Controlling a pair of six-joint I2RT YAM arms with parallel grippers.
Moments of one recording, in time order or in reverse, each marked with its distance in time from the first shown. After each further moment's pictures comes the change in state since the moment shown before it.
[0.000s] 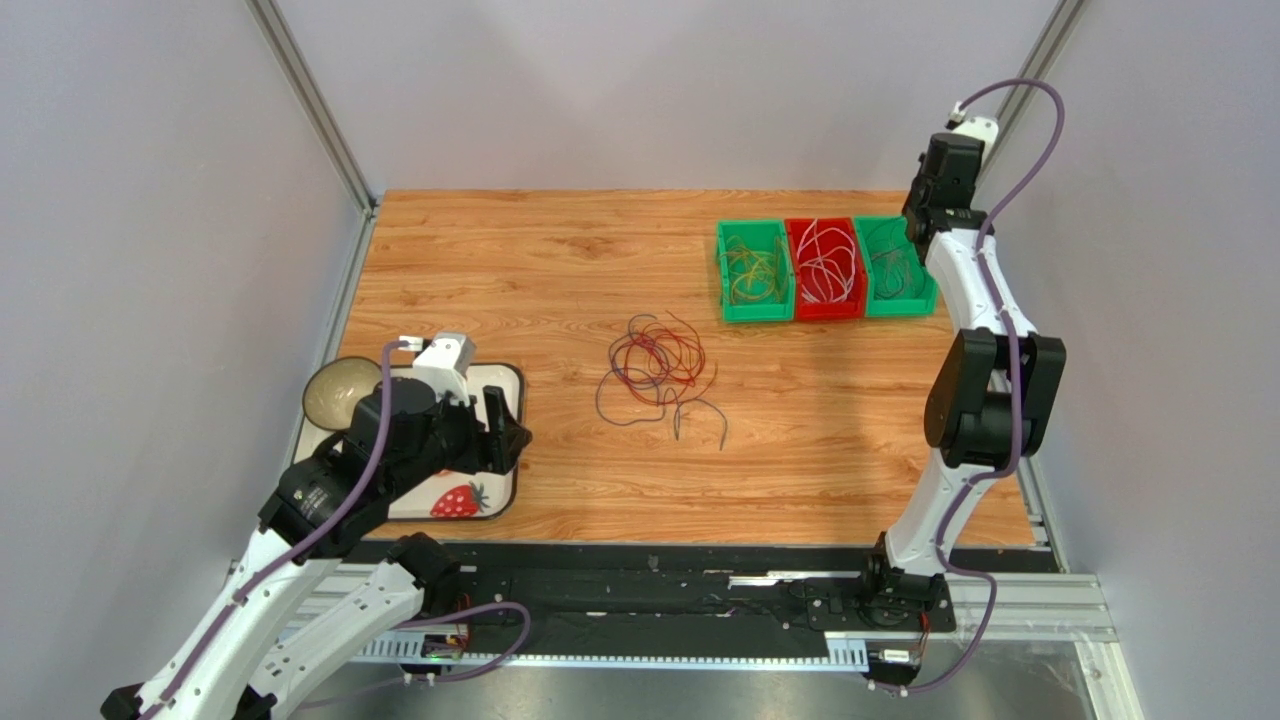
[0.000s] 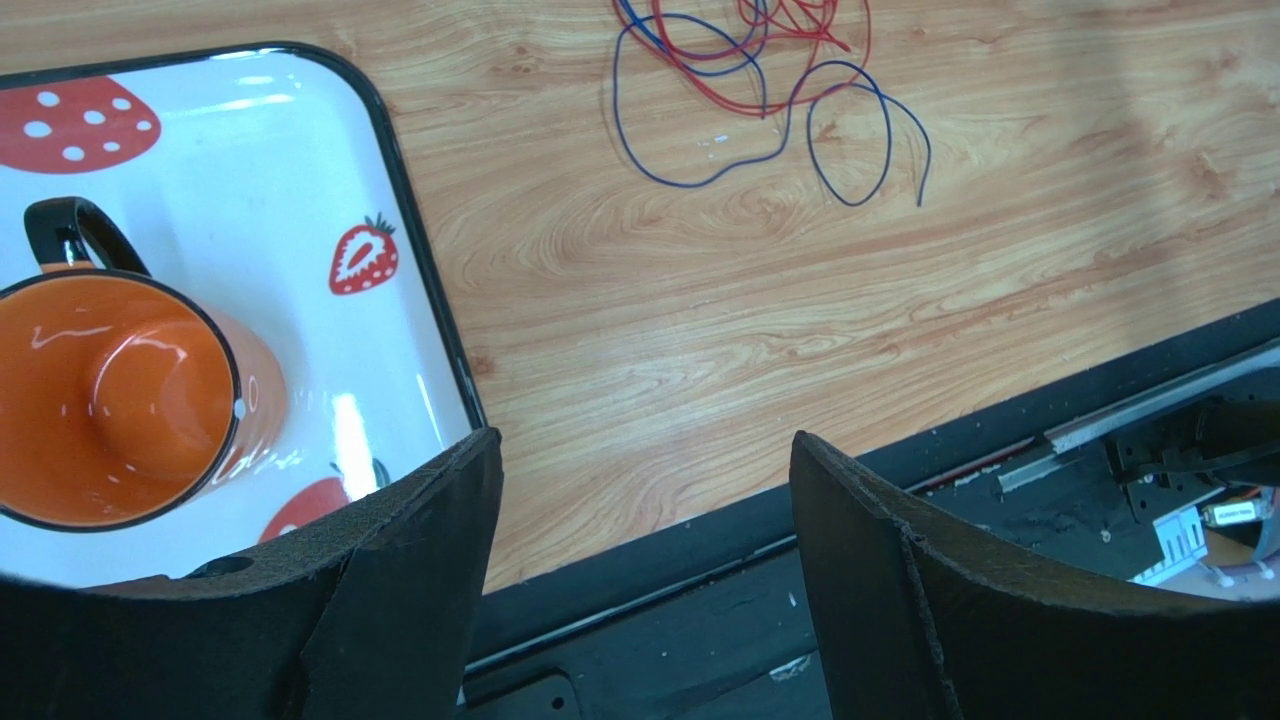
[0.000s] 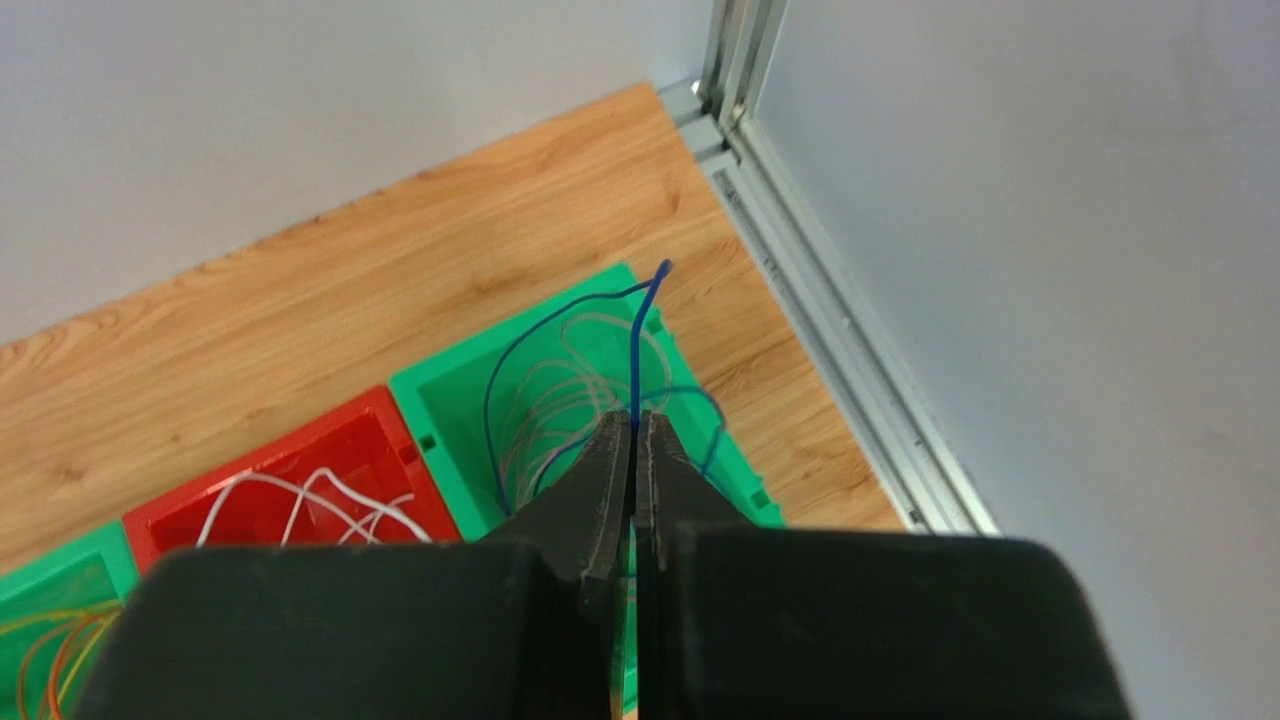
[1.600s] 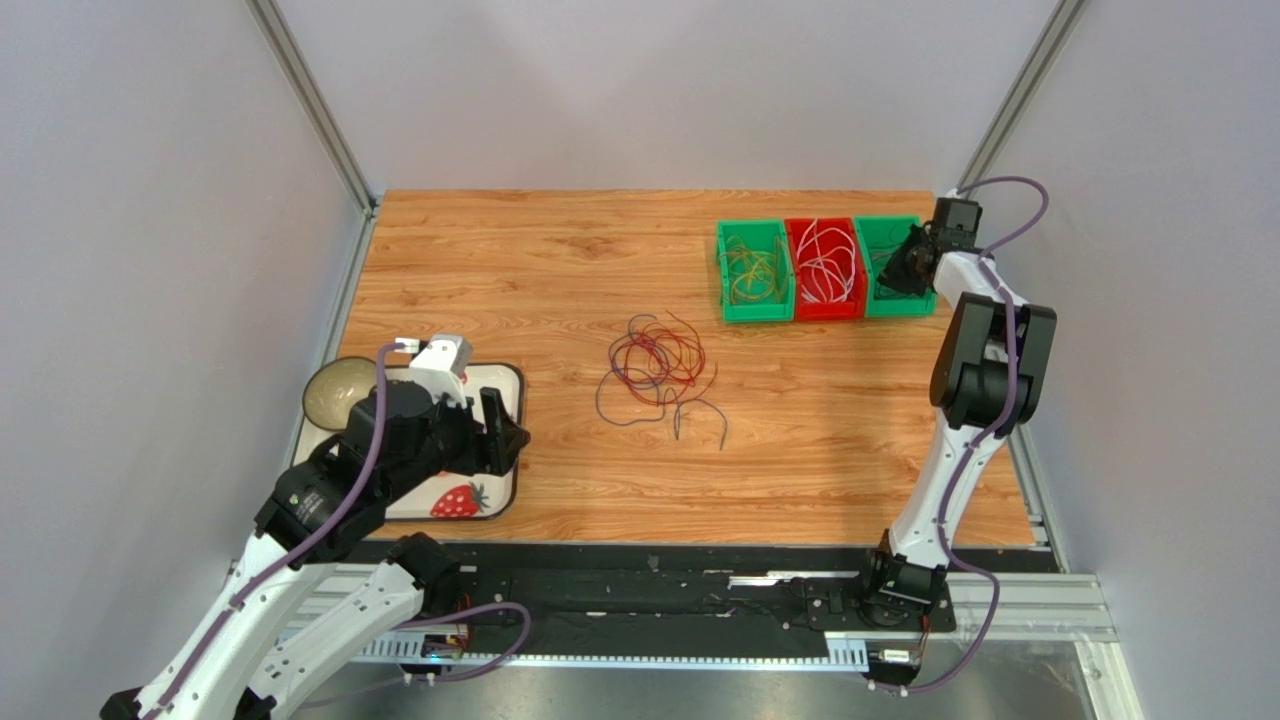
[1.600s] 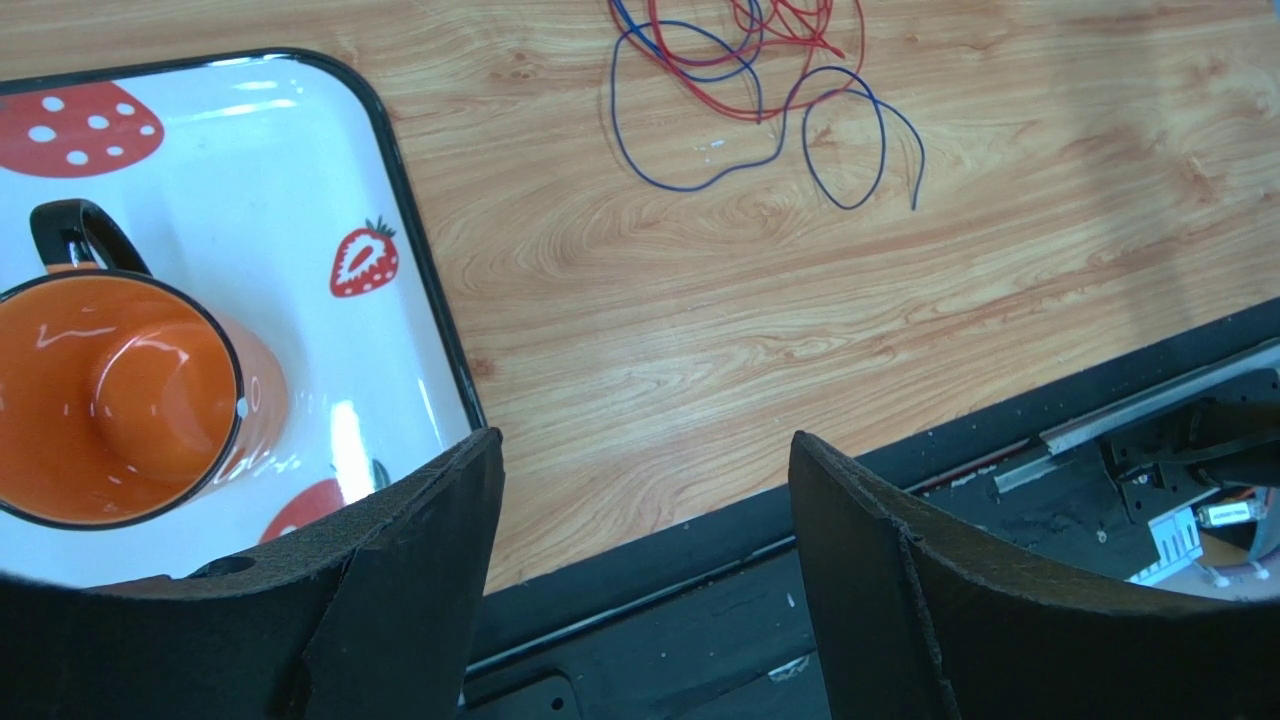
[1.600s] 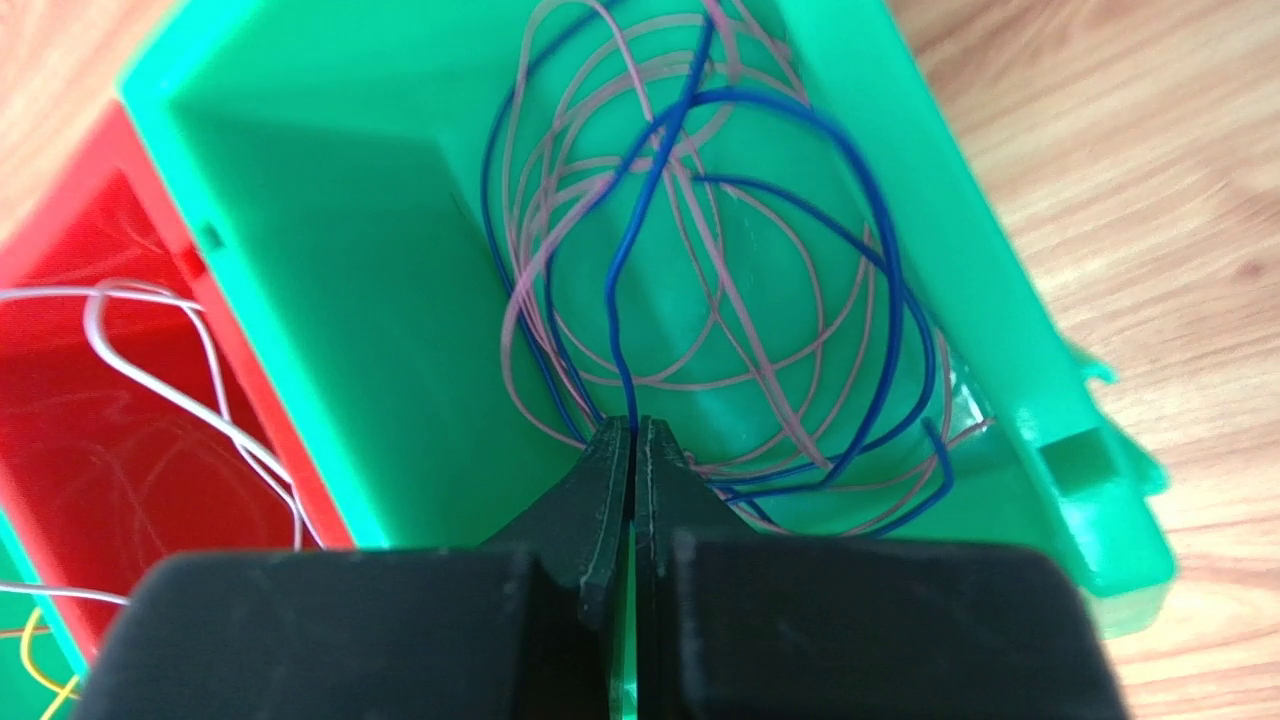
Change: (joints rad) left arm -0.001 -0.017 0.000 -0.003 -0.001 0.000; right arm -0.133 0.246 -0.078 -0.081 -0.500 0.282
